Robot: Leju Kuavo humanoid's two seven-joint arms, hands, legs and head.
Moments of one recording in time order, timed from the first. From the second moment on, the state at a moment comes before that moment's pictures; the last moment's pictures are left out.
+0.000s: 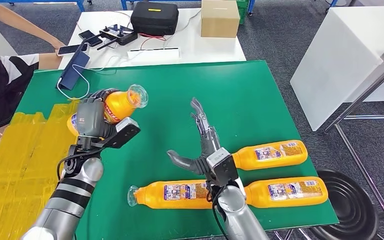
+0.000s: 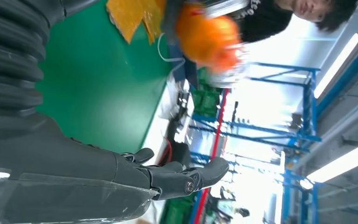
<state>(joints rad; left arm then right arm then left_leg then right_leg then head) -0.47 -0.04 -0.19 -1.11 -1.20 0.61 -0.15 -0.19 0.22 0.42 -1.39 0.12 -0.02 -0.52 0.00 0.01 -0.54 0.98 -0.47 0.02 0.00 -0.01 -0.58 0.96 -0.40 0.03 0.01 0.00</state>
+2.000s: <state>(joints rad) -0.61 0.03 0.06 -0.56 -1.12 0.59 -0.22 -0.15 0.17 0.42 -1.49 0.20 -0.09 -0.47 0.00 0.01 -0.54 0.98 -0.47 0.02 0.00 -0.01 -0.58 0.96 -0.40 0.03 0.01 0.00</state>
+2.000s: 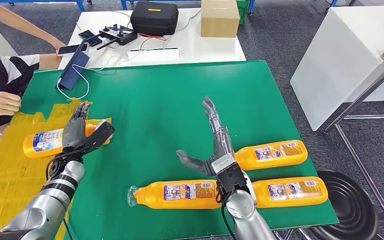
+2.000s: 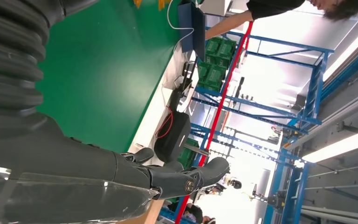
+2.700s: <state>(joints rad) -0.37 -0.04 0.07 -1.09 -0.59 0.39 -0.52 -0.18 0.07 0.55 -1.45 0.60 -0.16 -0.37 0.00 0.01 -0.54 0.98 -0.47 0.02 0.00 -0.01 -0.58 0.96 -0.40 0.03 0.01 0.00</state>
